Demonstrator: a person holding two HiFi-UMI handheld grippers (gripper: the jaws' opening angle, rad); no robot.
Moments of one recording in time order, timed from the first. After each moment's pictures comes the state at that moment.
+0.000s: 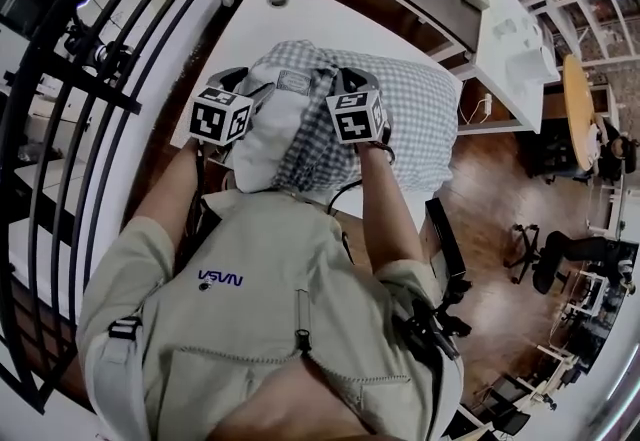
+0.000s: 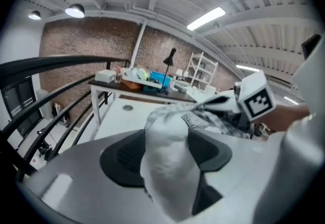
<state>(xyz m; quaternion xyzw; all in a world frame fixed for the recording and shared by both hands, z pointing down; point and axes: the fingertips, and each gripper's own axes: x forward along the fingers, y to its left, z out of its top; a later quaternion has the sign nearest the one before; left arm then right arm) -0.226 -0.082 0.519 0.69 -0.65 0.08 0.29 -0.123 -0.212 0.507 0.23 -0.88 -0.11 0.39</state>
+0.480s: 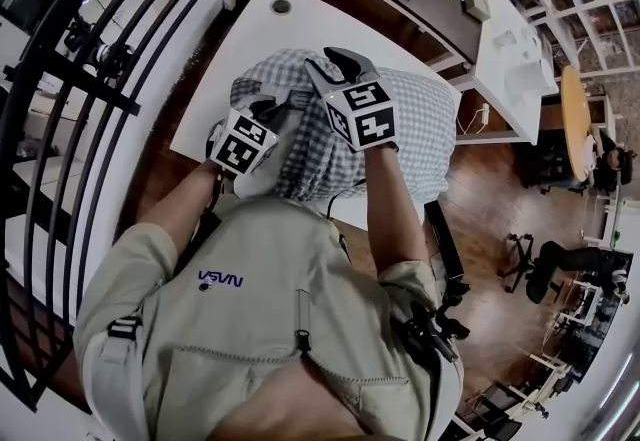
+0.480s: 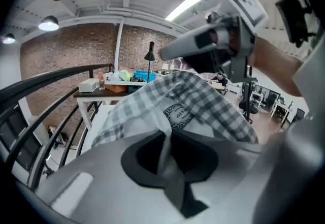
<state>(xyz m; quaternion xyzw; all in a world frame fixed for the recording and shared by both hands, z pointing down) -0.162 -0.084 0.525 0.74 -0.61 0.17 0.23 -0.194 -0.149 0.410 0.08 -0.95 -0.05 0.28</state>
